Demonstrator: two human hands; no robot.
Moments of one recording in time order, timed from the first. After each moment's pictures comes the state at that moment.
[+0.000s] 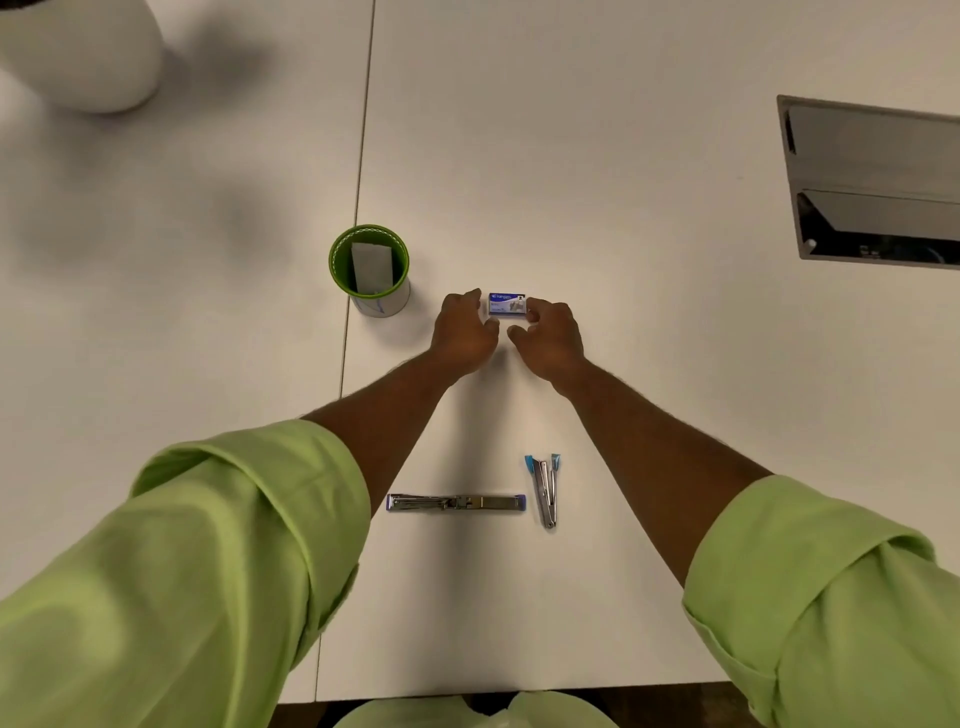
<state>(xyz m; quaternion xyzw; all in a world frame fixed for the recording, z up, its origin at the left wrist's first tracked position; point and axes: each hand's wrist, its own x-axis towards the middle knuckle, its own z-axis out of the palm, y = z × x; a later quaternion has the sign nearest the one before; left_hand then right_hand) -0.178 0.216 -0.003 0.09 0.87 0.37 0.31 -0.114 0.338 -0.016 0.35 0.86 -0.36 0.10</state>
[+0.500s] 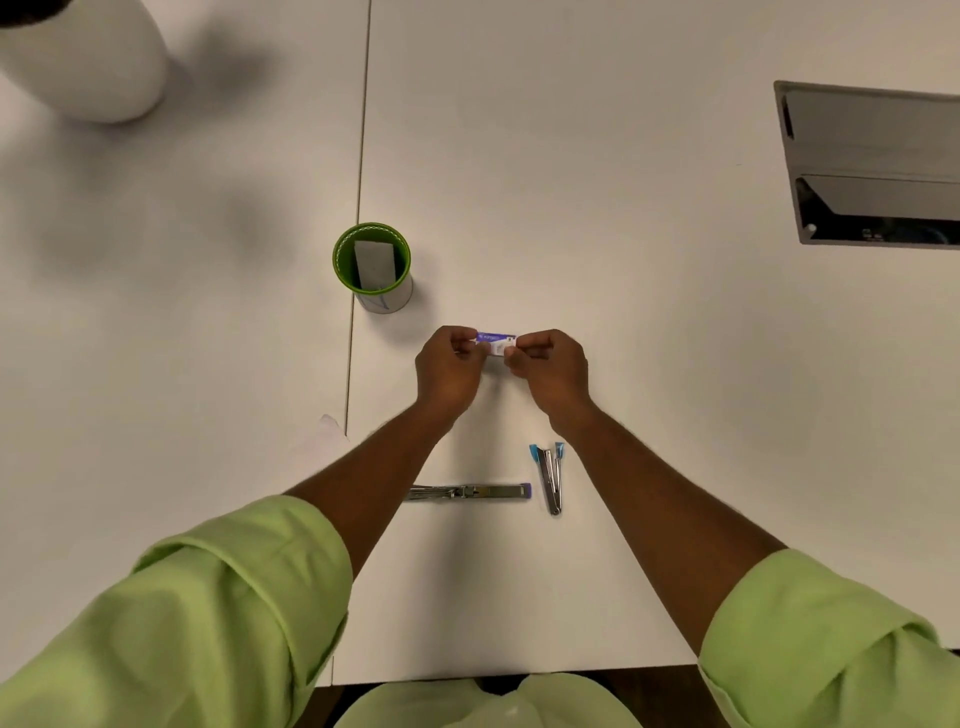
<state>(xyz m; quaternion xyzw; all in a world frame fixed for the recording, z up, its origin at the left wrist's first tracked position) -0.125 0.176 0.005 -0.07 0.81 0.52 0.26 -0.060 0.300 0.001 0.46 0.67 -0.59 -0.01</state>
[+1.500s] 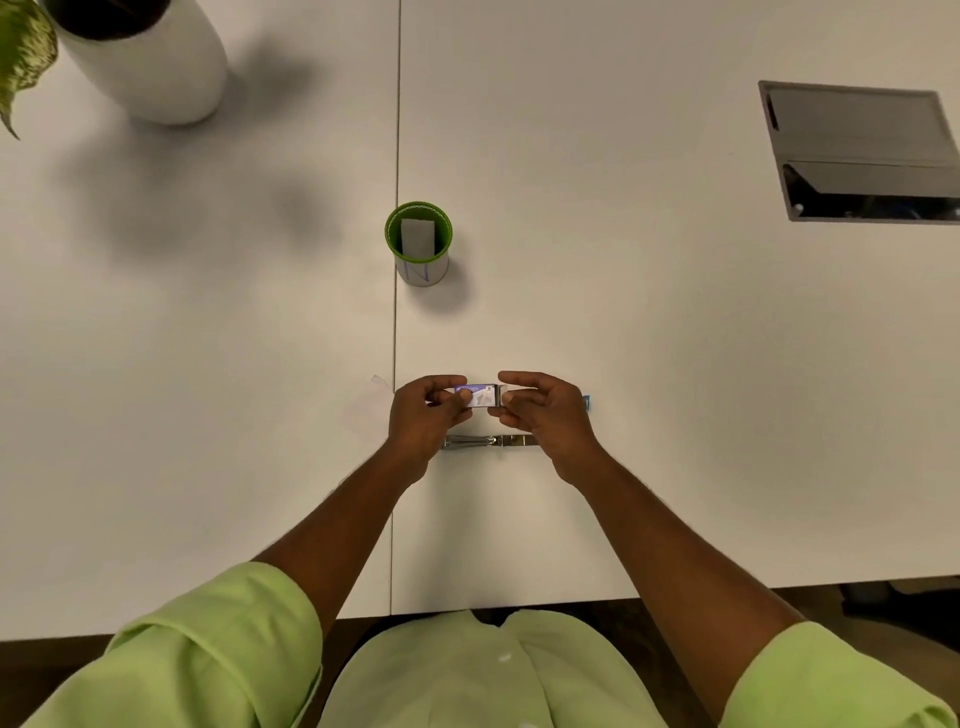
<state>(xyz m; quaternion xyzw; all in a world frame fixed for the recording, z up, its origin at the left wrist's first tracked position) -0.060 0.042 0.041 -0.11 0.67 0.64 0.36 0.024 0.197 0.056 0.38 0.56 -0.73 0.03</state>
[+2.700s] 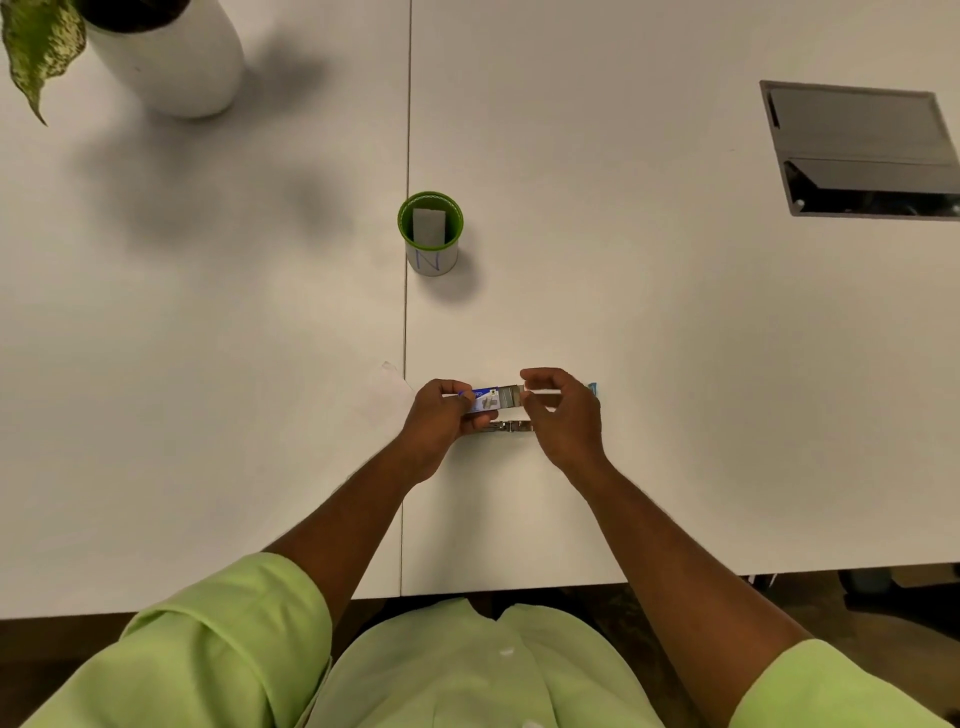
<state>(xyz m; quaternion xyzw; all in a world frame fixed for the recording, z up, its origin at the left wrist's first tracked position) -0.045 0.037 0.050 -0.18 0.60 0.65 0.44 0.046 0.177 0.058 0.39 0.76 -0.52 -0.04</state>
